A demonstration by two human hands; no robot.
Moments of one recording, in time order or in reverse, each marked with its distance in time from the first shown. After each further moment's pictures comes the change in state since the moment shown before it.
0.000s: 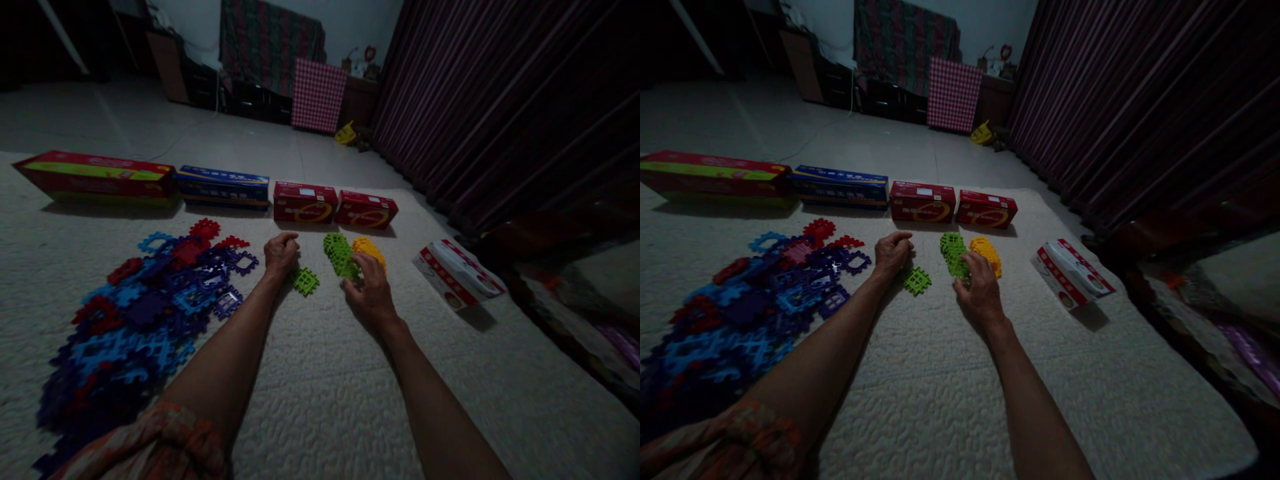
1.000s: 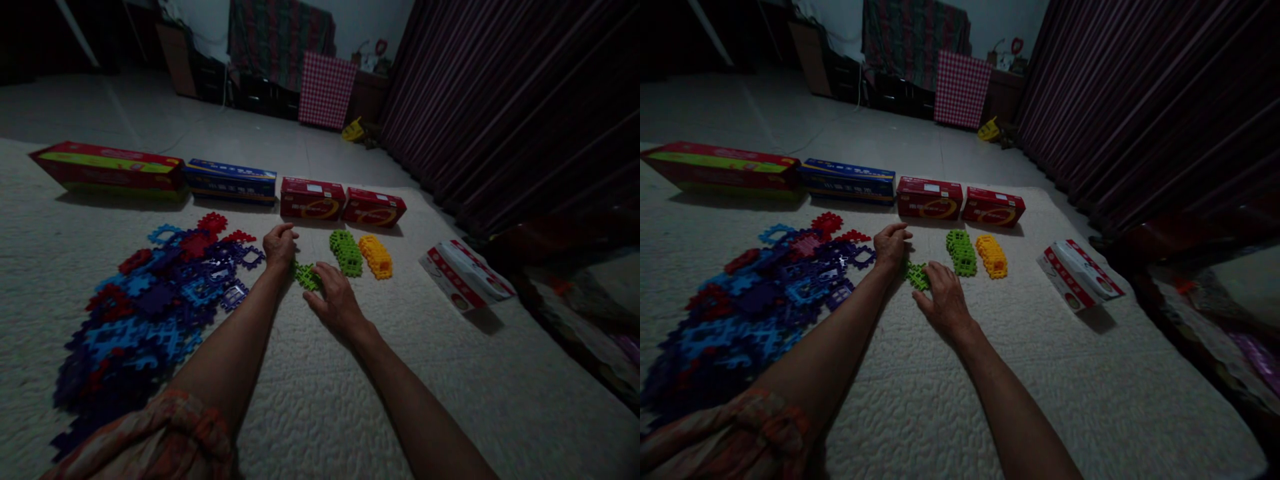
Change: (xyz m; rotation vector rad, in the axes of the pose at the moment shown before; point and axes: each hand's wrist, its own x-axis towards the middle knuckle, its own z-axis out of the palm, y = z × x) left_hand 0.006 0.002 0.000 -0.376 0.155 -0.157; right_hand -0.011 -0.051 0.052 0.146 -0.218 -0.086
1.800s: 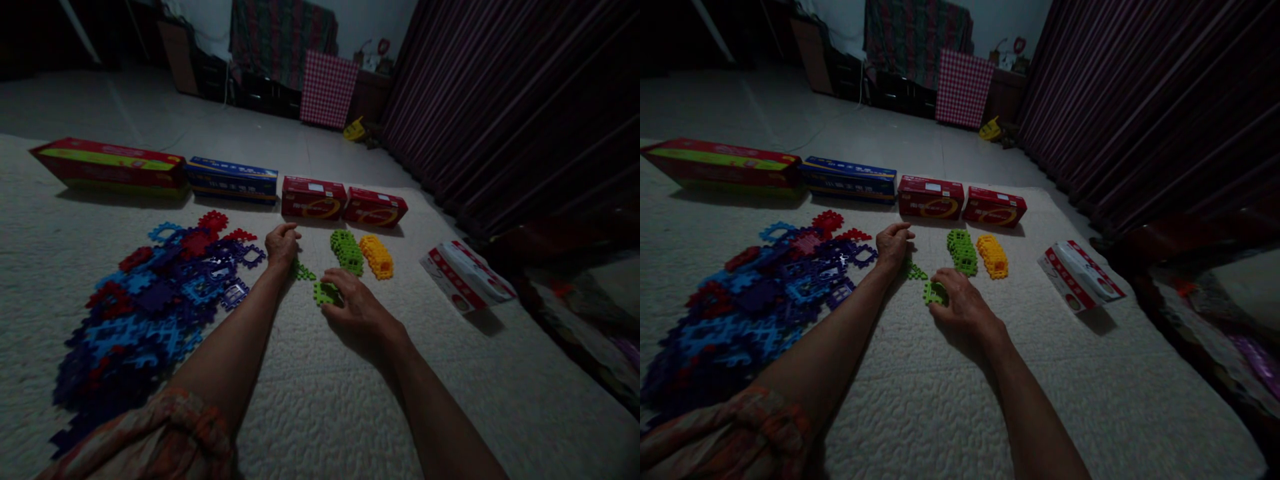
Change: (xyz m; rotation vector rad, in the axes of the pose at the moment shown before) left_hand 0.005 -0.008 0.000 0.070 -0.039 0.030; right_hand -0.004 -0.007 -0.059 0.065 -0.250 0.071
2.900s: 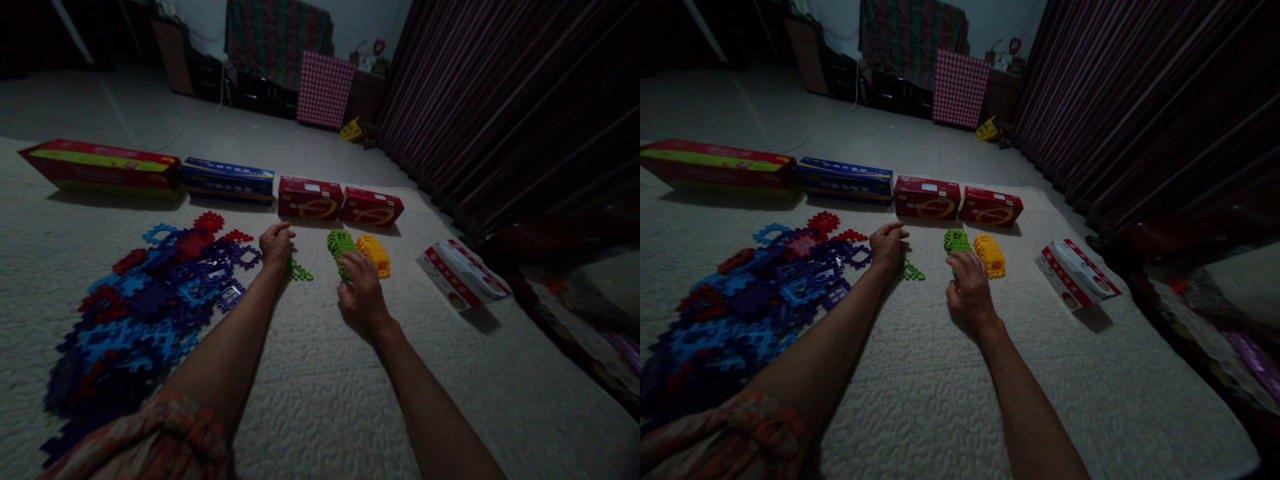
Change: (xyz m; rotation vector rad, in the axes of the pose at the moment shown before) left_hand -0.004 0.010 -0.001 -0.112 0.049 -0.054; right_hand 0.006 0.035 0.011 -0.222 0.427 -0.162
